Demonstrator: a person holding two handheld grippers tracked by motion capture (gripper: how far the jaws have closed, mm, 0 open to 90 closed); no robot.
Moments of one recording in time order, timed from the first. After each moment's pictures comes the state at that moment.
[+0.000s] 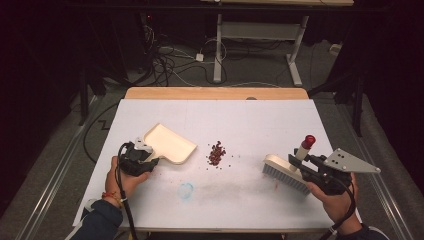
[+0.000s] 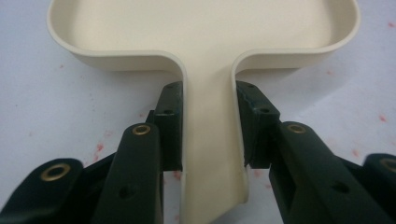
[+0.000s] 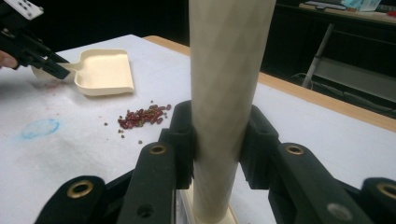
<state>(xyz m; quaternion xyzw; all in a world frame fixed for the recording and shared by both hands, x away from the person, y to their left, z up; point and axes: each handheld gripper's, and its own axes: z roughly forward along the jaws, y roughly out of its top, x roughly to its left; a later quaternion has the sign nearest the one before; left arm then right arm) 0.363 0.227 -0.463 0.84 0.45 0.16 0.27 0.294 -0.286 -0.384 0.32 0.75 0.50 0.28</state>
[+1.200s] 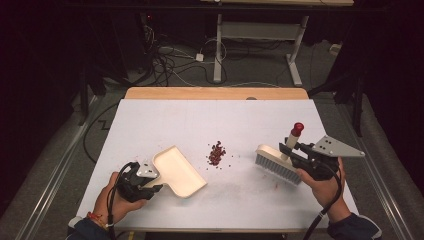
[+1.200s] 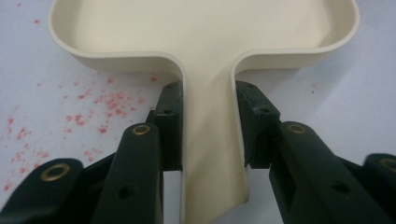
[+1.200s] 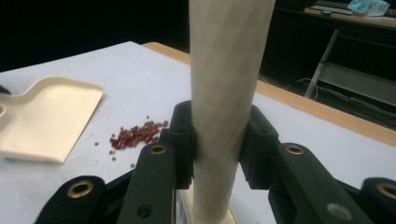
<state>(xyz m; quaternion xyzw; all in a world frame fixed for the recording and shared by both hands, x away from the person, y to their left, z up) 0.300 0.209 -0.447 0.91 0.32 0.11 0.23 0.328 -0.267 -0.379 0.32 0.75 0.51 0.28</state>
